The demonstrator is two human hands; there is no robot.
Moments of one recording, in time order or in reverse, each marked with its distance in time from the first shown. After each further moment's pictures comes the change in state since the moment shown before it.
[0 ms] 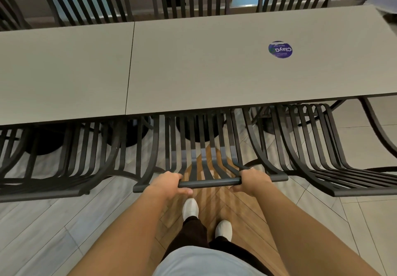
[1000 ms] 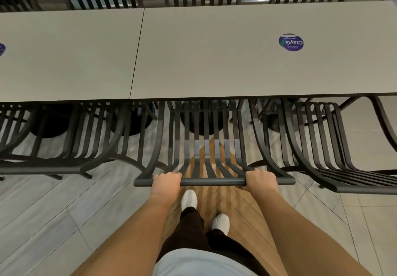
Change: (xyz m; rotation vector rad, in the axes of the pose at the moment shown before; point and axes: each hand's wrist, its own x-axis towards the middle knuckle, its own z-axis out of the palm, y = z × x) left_hand -0.016 0.010 0.070 0.308 0.328 -0.121; right_hand -0.023 0.015 0.042 -0.261 0.238 -0.024
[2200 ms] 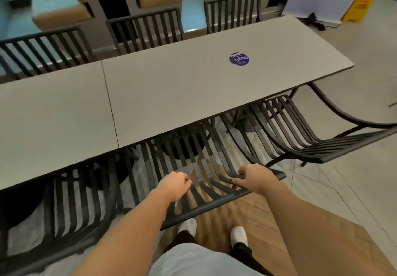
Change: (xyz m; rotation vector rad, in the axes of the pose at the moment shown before) left_hand 0.057 -0.077 -0.100 -0.278 -0.106 0.430; right_hand -0.033 -0.055 -0.084 0.622 -0.060 0.251
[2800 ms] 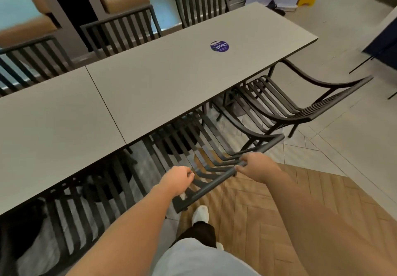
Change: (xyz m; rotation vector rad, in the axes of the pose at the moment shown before) left_hand -0.056 -0.062 0.006 0.076 -0.043 0.132; right_hand -0.084 -0.068 0.064 0.091 0.172 0.135
